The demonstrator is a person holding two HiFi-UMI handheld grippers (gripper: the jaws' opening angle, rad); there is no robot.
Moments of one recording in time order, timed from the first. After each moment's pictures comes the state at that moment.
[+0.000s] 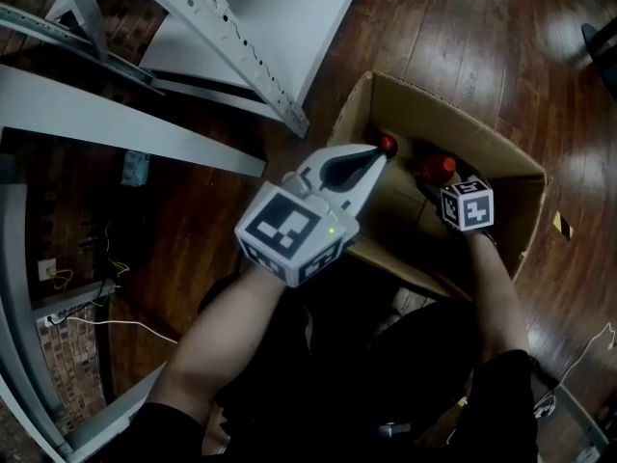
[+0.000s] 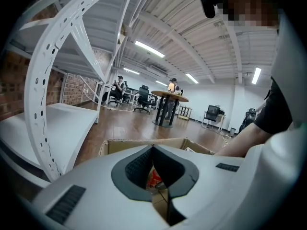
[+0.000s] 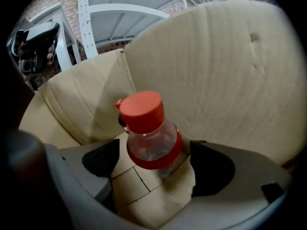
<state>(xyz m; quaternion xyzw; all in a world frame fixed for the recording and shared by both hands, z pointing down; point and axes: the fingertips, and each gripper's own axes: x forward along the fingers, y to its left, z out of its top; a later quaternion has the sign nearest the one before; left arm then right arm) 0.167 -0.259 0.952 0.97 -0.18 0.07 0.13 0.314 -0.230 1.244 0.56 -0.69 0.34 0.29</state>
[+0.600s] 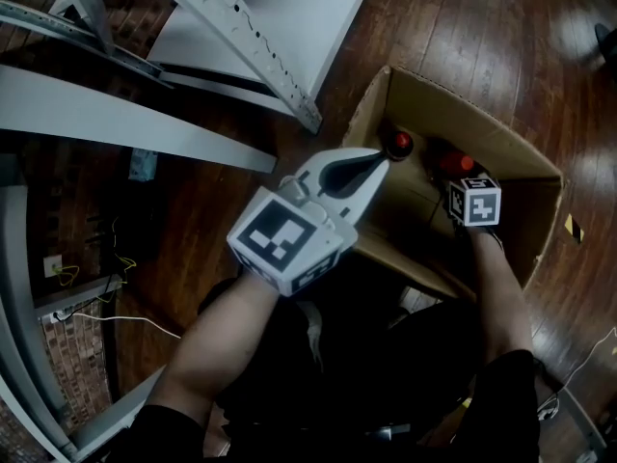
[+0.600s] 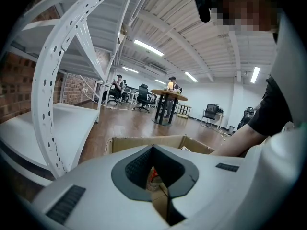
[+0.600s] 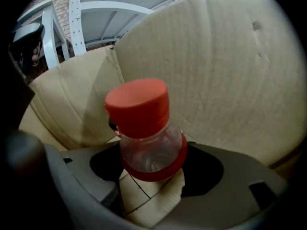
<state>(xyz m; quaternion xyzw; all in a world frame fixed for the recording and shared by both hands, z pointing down) 0.146 -0.261 0.954 0.97 -0.17 0.08 0.12 0.321 -0.245 1.258 0.61 -0.66 0.34 0.29</state>
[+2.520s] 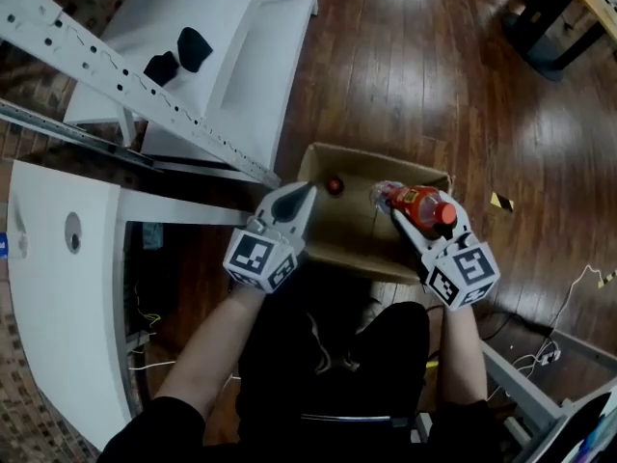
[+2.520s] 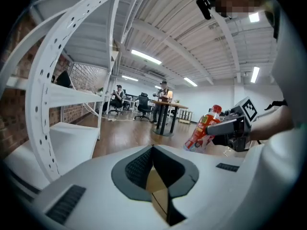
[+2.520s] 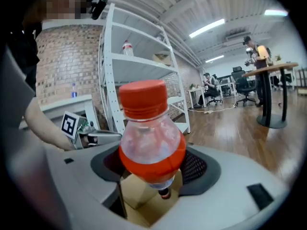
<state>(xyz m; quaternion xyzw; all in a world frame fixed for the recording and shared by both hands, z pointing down) 0.162 -0.267 0.799 0.98 -0.18 0.05 0.10 0.288 -0.165 0.805 0.64 -0.74 0.19 0.06</state>
